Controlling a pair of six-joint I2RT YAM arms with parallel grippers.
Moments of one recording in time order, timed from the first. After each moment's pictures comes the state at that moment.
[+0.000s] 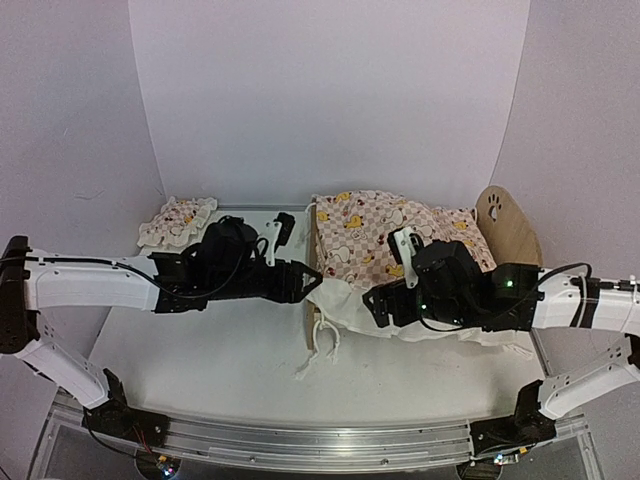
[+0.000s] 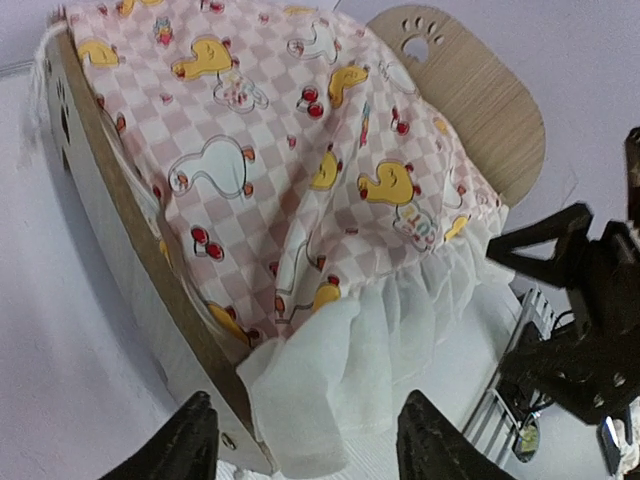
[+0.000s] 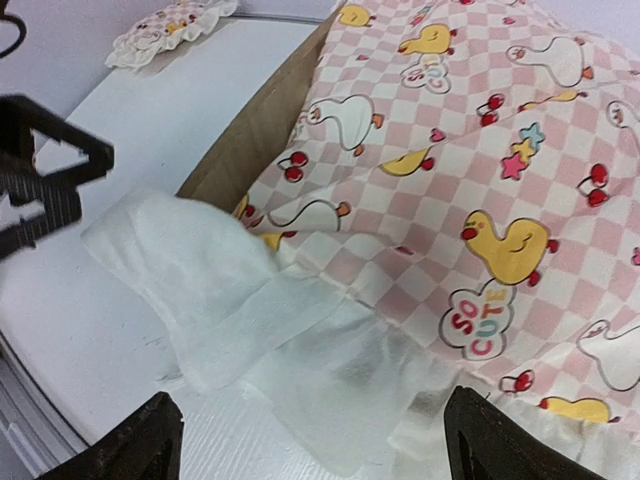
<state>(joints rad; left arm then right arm) -1.02 1.42 0.95 0.07 -0.01 -0.55 1.10 1.21 0.87 -0.35 0.39 0.48</state>
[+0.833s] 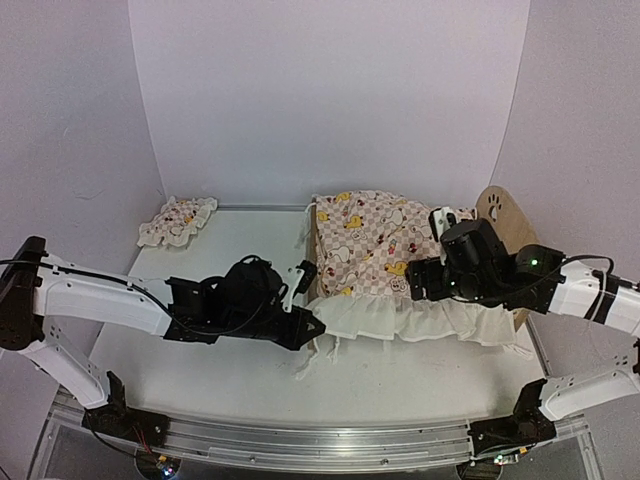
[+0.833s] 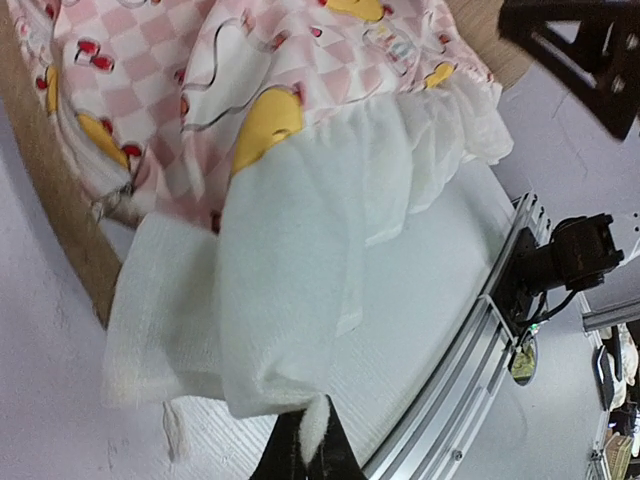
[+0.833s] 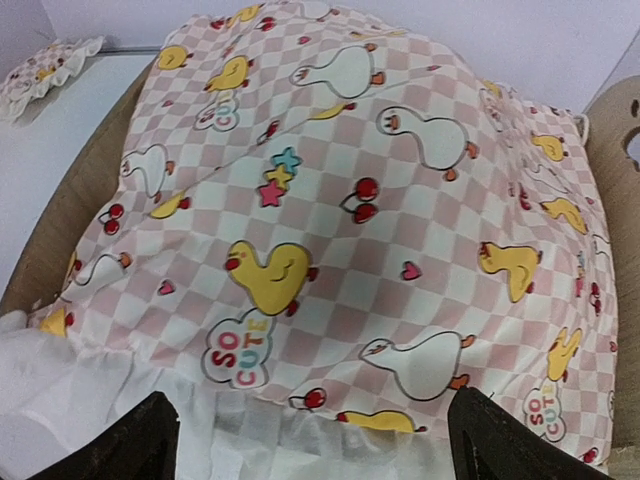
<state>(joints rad) -1.17 1.49 0.91 0.00 0.01 -0.63 0.93 1.13 0.91 -0.53 0.53 0.43</state>
